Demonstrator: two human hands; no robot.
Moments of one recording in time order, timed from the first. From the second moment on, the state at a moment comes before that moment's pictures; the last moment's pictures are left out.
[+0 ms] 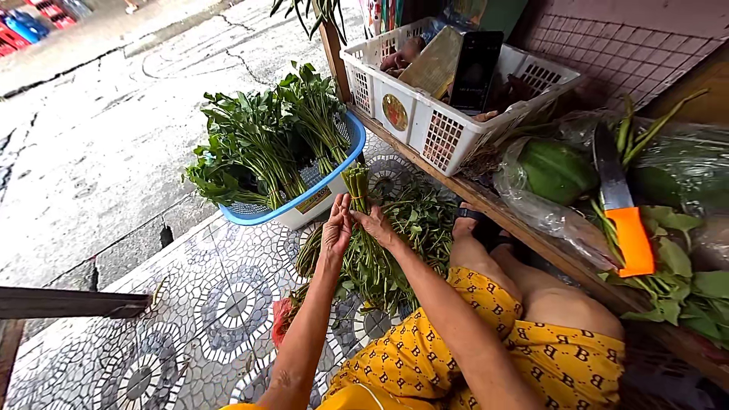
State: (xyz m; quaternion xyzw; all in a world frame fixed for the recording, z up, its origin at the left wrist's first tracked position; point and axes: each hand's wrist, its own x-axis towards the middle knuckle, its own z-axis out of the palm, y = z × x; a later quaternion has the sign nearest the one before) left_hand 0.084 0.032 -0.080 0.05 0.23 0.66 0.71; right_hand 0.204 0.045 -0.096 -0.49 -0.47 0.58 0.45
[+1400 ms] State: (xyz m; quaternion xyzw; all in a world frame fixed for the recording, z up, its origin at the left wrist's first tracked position) left_hand 0.039 0.044 -0.030 0.75 0.60 -0.20 0.17; right_hand 0.207 0.035 -0.122 -0.50 -0.84 0.13 0.16
